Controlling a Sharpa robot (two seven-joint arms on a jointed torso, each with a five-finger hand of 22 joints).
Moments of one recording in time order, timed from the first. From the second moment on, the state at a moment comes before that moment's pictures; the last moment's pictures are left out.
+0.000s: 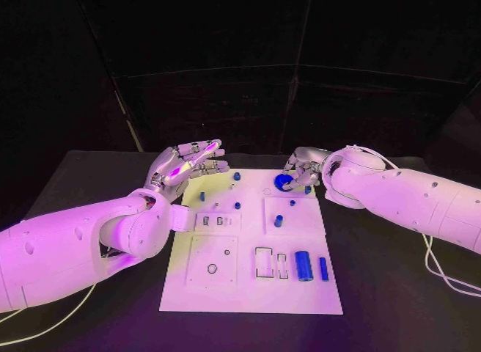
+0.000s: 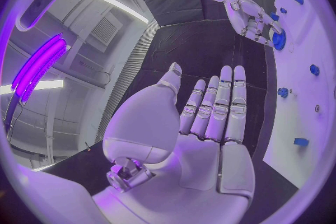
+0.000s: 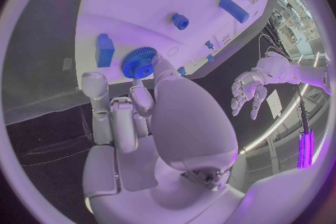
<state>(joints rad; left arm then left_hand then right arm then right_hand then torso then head) 1.19 -0.88 -0.07 1.63 0.05 -0.37 0.61 1.28 0.08 -0.01 0.07 0.04 0.81 0.21 0.08 0.06 0.86 0.20 0.14 0.06 0.98 0.16 0.21 0.11 0.17 0.88 0.27 0.23 0.12 1.26 -0.57 0.01 1.12 -1.39 -0.09 -0.19 1.44 -0.08 -0.01 0.20 0.26 0.85 0.17 0.14 0.07 1.29 0.09 1.30 1.13 1.47 0.00 1.52 1.31 0.16 1.16 0.12 1.24 0.80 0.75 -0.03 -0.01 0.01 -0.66</state>
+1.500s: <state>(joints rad) 1.19 -0.89 -0.07 1.63 0.05 -0.37 0.61 1.28 0.08 -0.01 0.07 0.04 0.81 0.21 0.08 0.06 0.86 0.20 0.14 0.06 0.98 0.16 0.21 0.11 0.17 0.88 0.26 0.23 0.12 1.26 -0.51 0.00 1.23 -1.43 -0.25 -0.11 1.47 -0.03 0.17 0.10 0.17 0.98 0.15 0.19 0.07 1.35 0.05 1.36 1.24 1.47 -0.02 1.52 1.31 0.16 1.19 0.09 1.27 0.84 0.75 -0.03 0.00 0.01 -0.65</state>
